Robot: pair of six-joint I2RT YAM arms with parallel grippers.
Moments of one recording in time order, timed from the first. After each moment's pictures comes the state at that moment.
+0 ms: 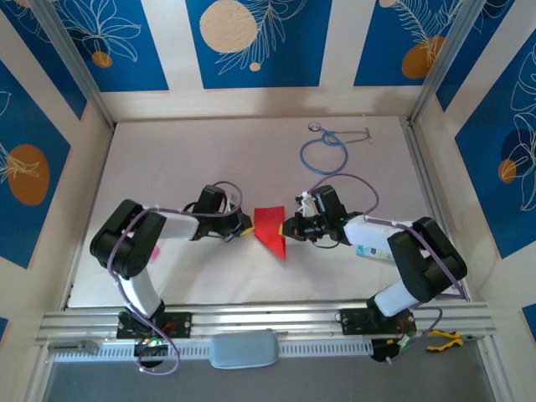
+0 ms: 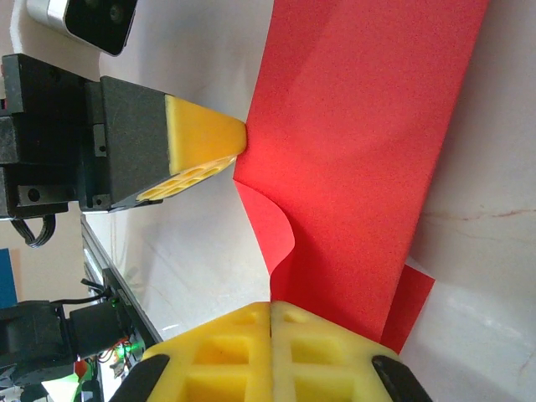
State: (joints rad) left arm -0.48 1.76 0.70 0.22 0.61 -1.02; right arm 0.50 1.51 0.62 0.04 -0.65 0.73
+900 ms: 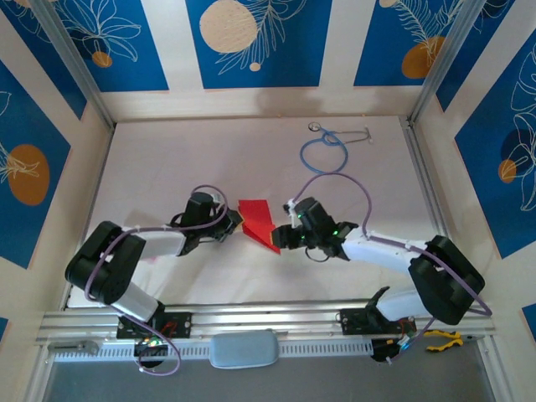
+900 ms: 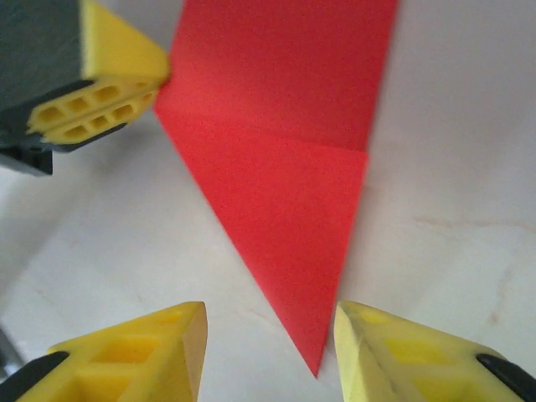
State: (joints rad) left arm -0.49 1.53 0.52 0.37 0.38 -1.22; right arm 0.79 1.35 0.61 -0.05 -0.15 0.50
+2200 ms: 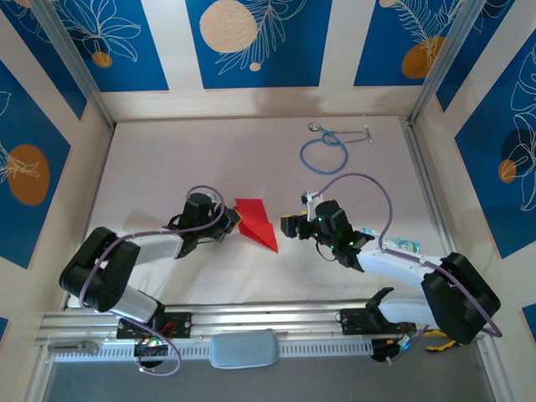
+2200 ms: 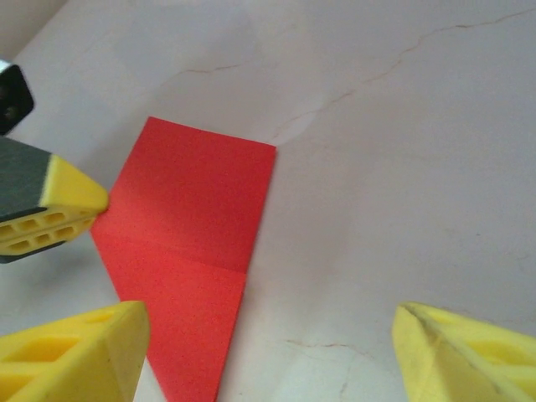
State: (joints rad) left arm -0.50 1.48 0.50 0.37 0.34 -1.25; right arm 0.66 1.21 0.44 0.24 -0.03 0.38
